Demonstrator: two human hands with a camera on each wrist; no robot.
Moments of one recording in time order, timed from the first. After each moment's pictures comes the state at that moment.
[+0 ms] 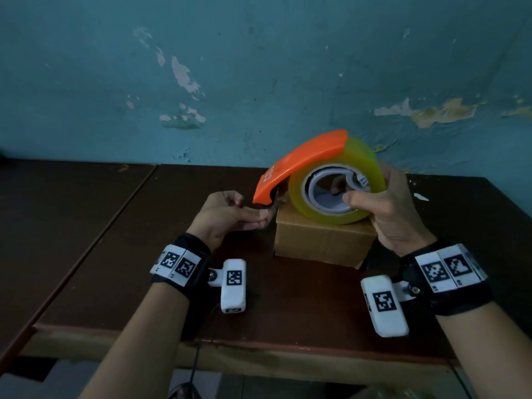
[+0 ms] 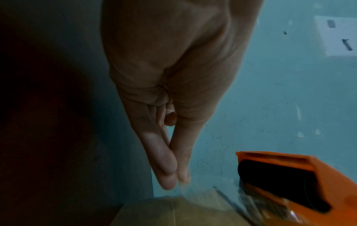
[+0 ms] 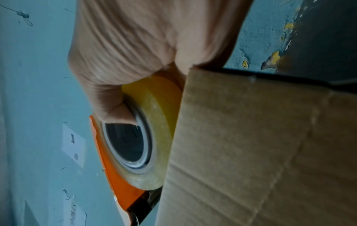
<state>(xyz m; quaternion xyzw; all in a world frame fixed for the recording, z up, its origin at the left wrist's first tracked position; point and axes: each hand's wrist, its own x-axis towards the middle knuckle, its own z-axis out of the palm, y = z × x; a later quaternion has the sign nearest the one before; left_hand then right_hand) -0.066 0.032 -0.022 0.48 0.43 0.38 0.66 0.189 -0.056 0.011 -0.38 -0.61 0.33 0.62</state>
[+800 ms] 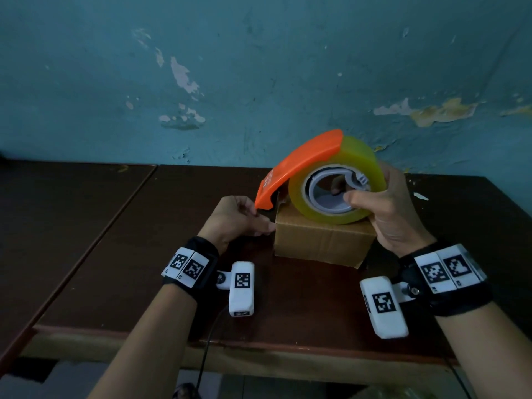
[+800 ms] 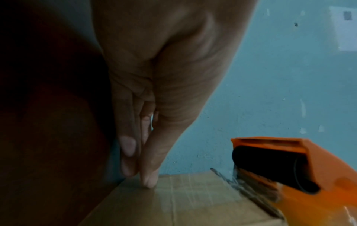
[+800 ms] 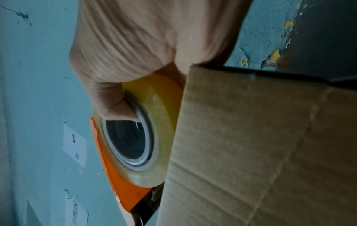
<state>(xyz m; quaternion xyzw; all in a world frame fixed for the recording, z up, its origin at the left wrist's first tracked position) -0.054 0.031 -0.032 0.55 0.47 0.32 0.61 0.193 -0.055 0.008 -0.40 -0.58 0.33 0.63</state>
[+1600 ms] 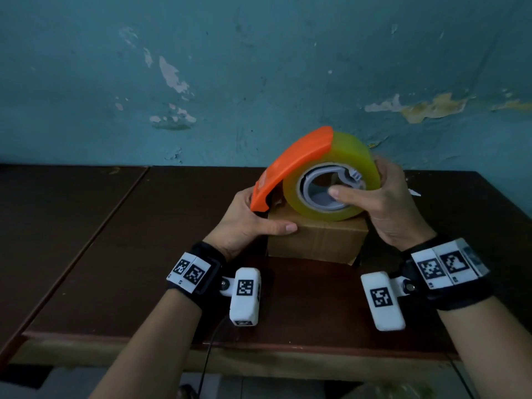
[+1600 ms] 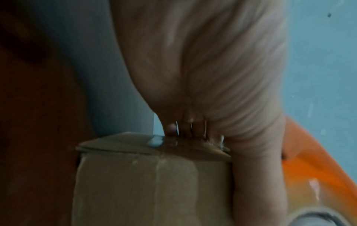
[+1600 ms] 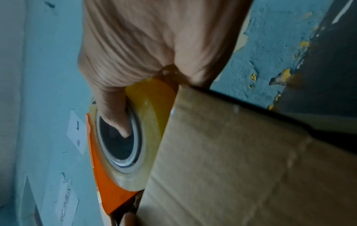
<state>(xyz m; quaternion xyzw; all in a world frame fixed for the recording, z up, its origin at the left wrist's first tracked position) -0.029 0.010 -0.030 0.63 0.25 0.39 0.63 0.199 -0.061 0.018 -0.41 -0.59 0.34 0.60</state>
